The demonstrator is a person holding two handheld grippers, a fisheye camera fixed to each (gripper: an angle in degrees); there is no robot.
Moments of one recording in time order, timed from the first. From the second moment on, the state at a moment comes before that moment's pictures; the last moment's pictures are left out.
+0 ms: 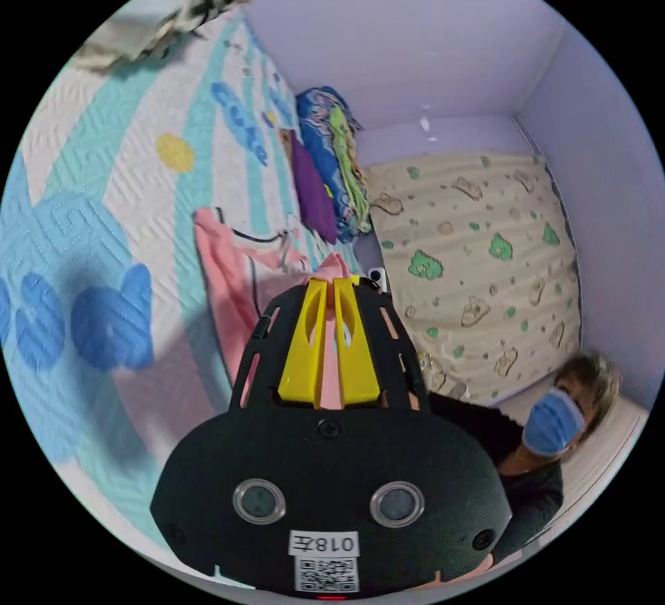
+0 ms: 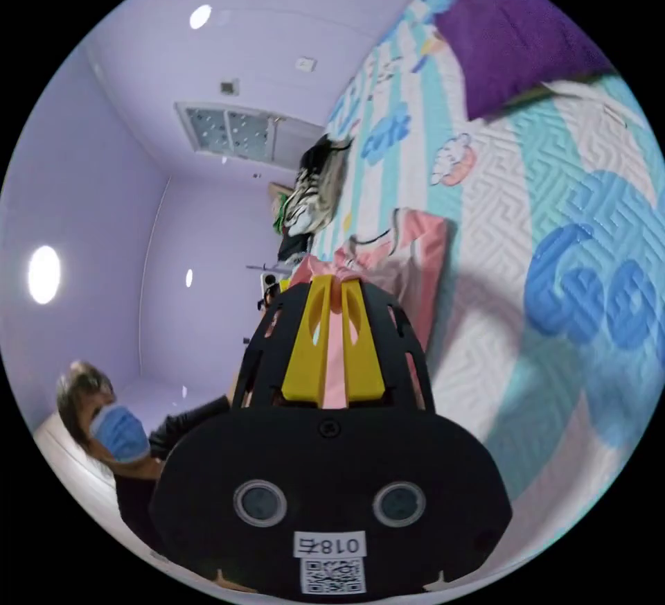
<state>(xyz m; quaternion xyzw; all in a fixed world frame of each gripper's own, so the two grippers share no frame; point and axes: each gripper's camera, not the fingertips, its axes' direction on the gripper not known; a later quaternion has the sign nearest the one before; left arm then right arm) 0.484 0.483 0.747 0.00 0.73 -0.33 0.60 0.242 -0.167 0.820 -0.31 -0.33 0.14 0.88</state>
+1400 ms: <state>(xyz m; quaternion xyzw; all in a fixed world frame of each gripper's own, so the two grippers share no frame) 0.534 0.461 0.823 -0.03 0.61 -0.30 0.73 0.176 -0.164 0.880 -0.32 -0.31 0.04 0.89</state>
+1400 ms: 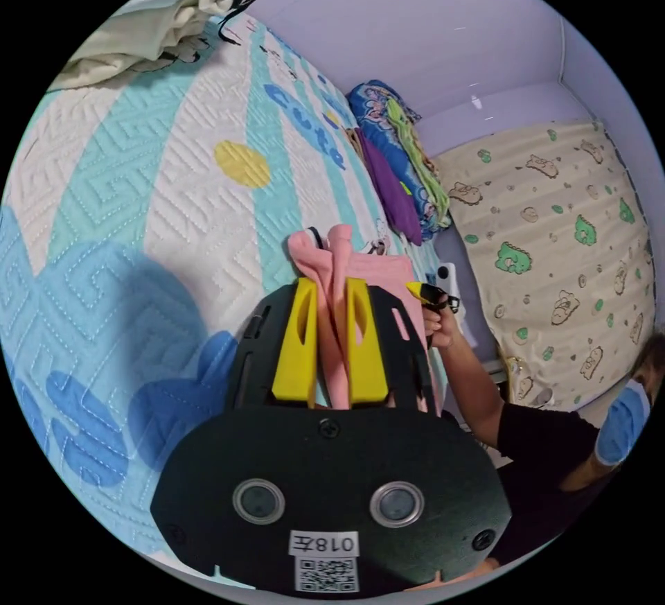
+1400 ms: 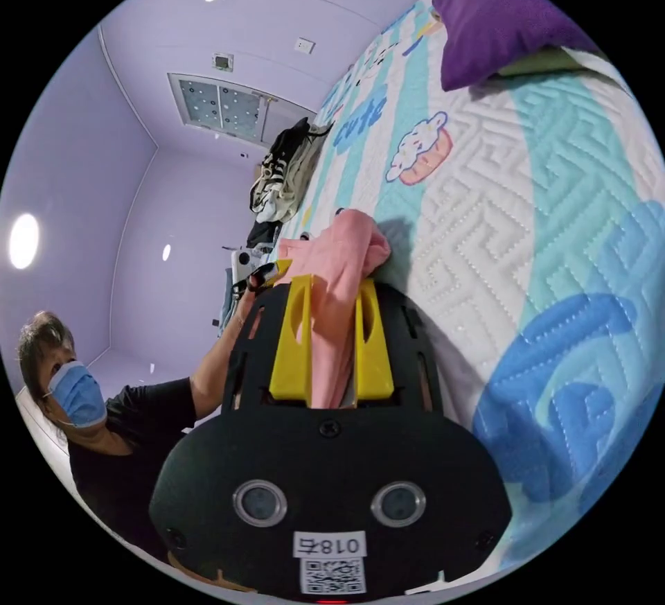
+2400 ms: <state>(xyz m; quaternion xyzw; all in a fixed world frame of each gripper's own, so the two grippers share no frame) 0.328 0.439 0.729 0.28 0.39 -0.30 0.82 0.032 -0.169 0.867 -0.02 -0.07 -0.22 0.97</state>
